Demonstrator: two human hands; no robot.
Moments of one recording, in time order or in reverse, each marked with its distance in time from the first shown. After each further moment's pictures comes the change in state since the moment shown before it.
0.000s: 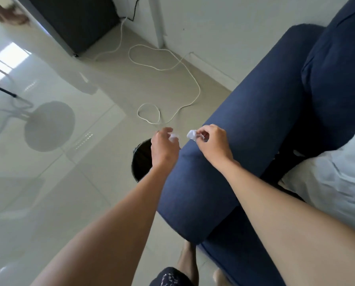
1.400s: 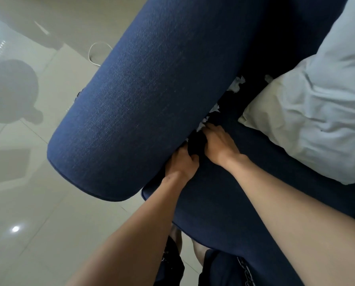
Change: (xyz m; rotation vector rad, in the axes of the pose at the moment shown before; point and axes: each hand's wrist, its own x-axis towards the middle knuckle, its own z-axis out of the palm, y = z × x) left_hand -0.155 -0.095 0.261 0.436 -0.490 -0.030; right_hand -0.095 0.271 -0.030 -0.456 -0.506 0.074
